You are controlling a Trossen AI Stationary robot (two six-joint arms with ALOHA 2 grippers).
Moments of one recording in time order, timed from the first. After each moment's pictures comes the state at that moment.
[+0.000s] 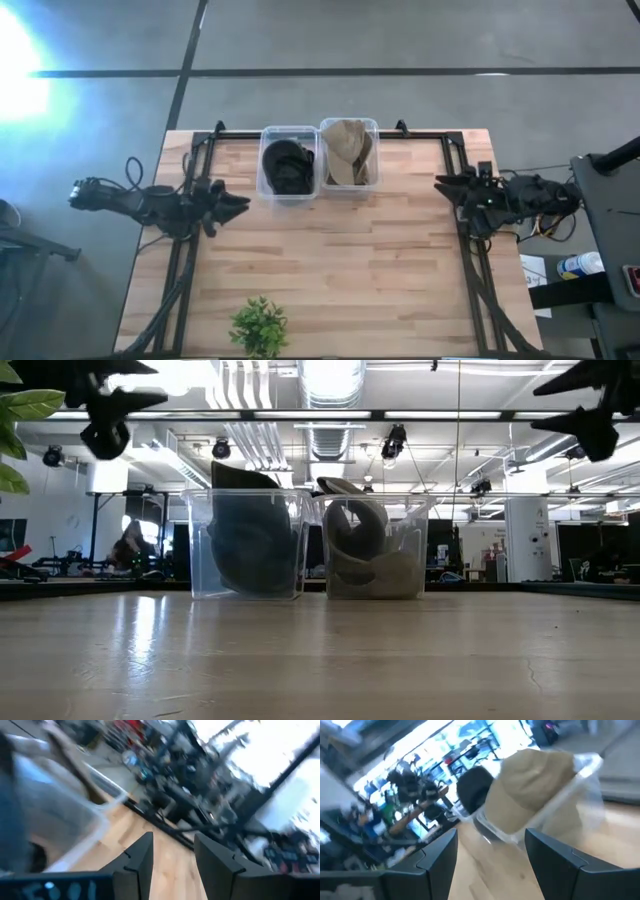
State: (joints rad) left arm -0.24 0.29 0.33 -0.02 -0.35 -0.61; right arm 0.26 0.02 0.48 -0.58 0.60 0.68
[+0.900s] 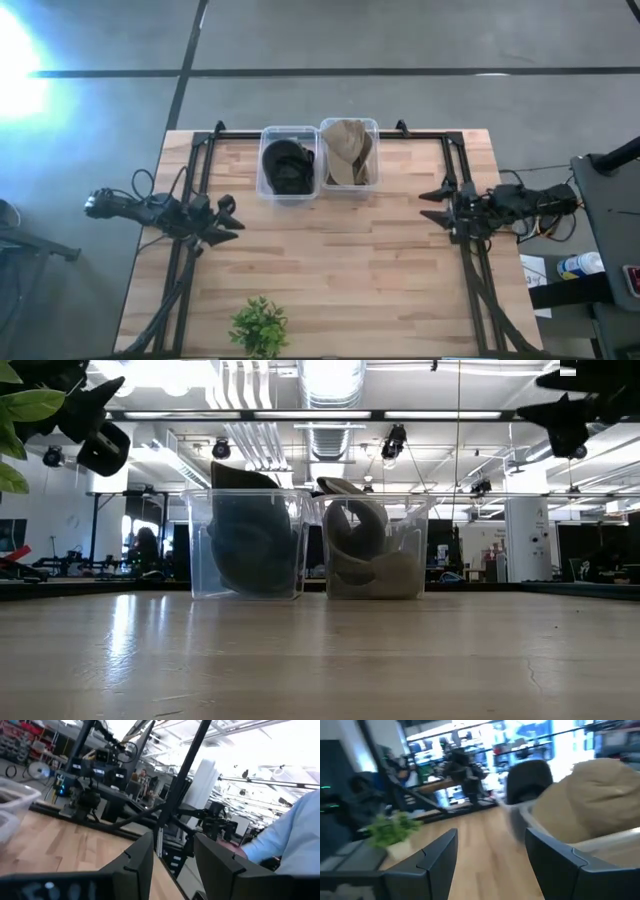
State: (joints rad) left arm -0.23 0.01 0.01 0.23 0.04 -0.44; right arm 0.26 0.04 0.29 -0.27 0.32 0.26
